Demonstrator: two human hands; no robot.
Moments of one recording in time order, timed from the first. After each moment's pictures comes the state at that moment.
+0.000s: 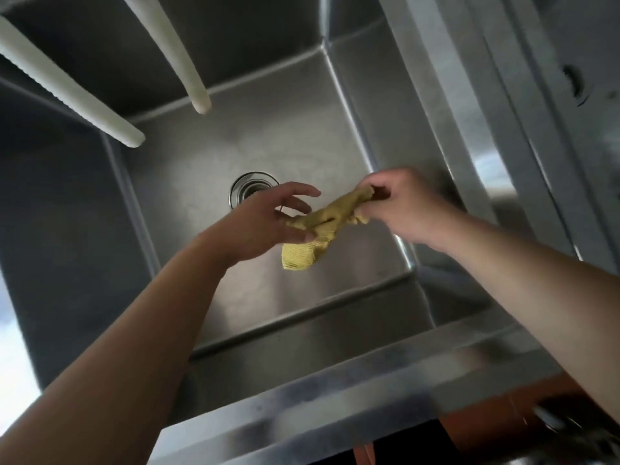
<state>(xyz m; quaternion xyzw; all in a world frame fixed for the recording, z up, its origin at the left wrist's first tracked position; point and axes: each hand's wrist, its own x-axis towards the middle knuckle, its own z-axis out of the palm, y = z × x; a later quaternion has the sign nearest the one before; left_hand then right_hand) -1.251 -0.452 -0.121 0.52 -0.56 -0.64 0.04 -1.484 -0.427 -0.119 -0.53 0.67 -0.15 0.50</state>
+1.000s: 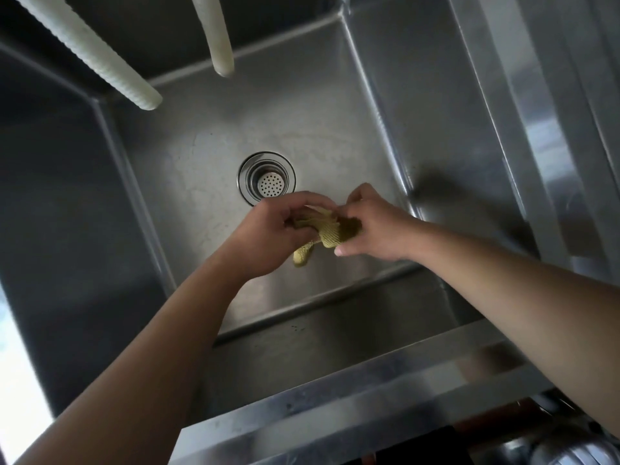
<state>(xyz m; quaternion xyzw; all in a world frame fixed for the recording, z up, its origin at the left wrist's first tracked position) -1.227 -0.417 -0.139 0.51 -0.57 -0.63 0.12 -1.428 -0.407 -0.159 -0.60 0.59 0.06 0.53</state>
